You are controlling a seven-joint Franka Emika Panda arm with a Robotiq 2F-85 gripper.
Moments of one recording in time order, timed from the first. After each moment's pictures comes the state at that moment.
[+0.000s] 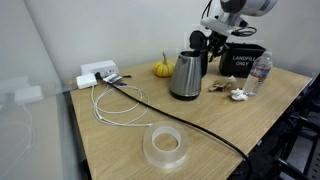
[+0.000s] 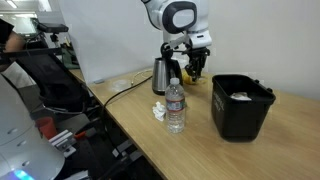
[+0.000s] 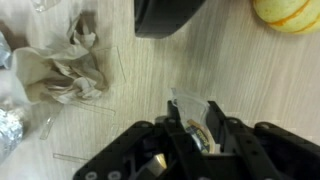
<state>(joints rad) -0.01 0.32 -0.13 -2.17 0.28 2.70 1.11</state>
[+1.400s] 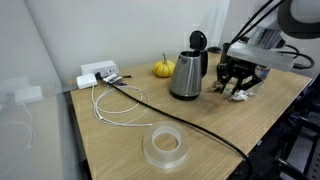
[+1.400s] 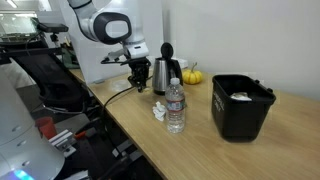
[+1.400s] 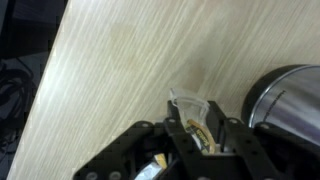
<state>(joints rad) 0.12 -0.01 0.09 -2.76 0.21 2.87 1.12</state>
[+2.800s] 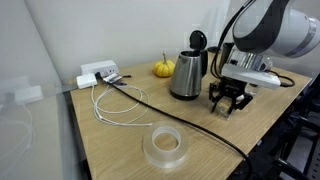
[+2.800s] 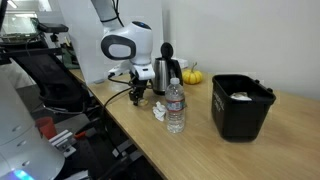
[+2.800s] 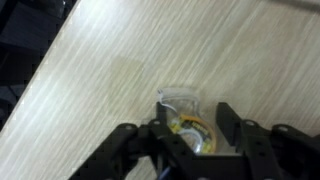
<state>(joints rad) 0.12 0.24 0.12 -2.62 0.74 2.82 0.55</state>
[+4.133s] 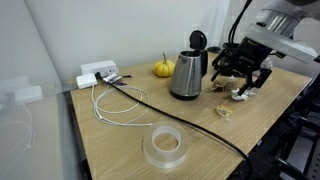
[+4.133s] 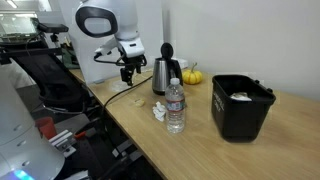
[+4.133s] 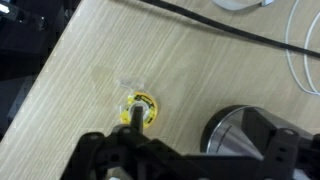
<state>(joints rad) 0.17 -0.14 0.15 -2.78 0.87 2.82 0.52</state>
